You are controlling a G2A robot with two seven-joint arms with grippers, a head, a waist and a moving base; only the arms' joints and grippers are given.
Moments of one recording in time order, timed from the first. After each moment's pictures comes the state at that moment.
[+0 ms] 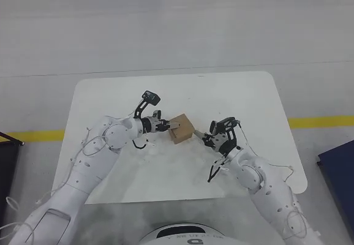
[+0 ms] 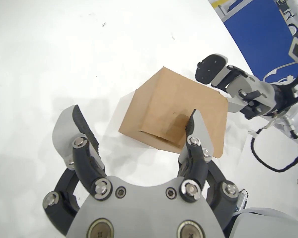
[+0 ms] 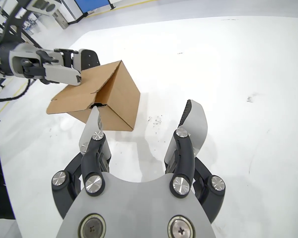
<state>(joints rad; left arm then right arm) 1.05 -1.21 -1.00 -1.29 0.60 -0.38 -0.70 -1.54 -1.20 1.21 -1.57 -0.92 -0.31 0.10</state>
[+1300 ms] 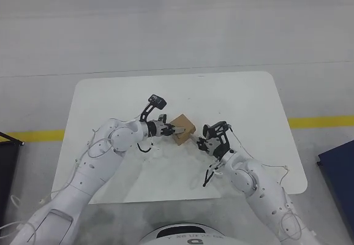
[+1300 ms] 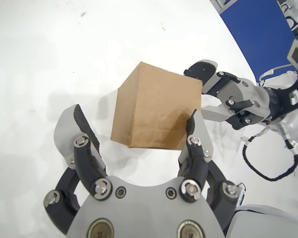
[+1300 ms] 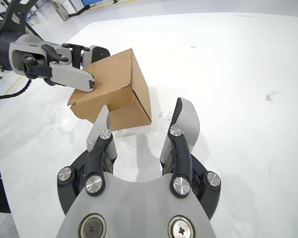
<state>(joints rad) 1.05 -1.22 -0.96 -1.30 0.59 -0.37 -0.70 -1.52 -1.22 1.13 -1.54 -1.02 -0.28 0.07</state>
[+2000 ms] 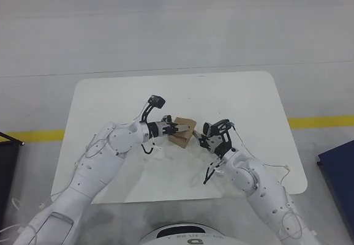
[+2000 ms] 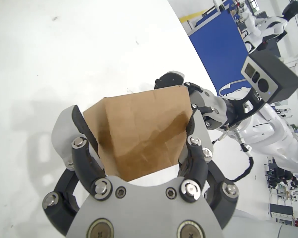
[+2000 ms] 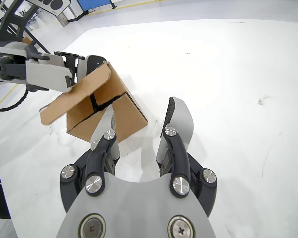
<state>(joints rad) 1.09 -1.22 -0.99 -1.32 0.40 -0.36 -0.68 -1.52 -1.22 1.15 -1.54 -1.00 -0.27 0.04</state>
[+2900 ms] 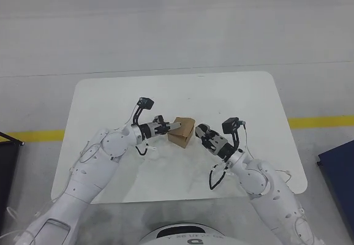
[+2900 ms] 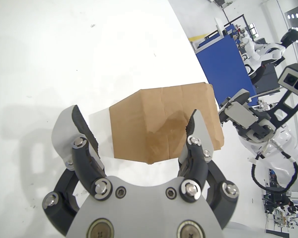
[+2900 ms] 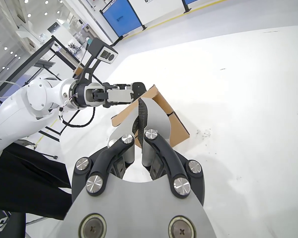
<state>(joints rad) 1.14 -1.21 -1.03 -1.30 0.39 -0.37 -0.61 -1.59 -1.21 1.22 -1.68 -0.74 -0.41 0.13</state>
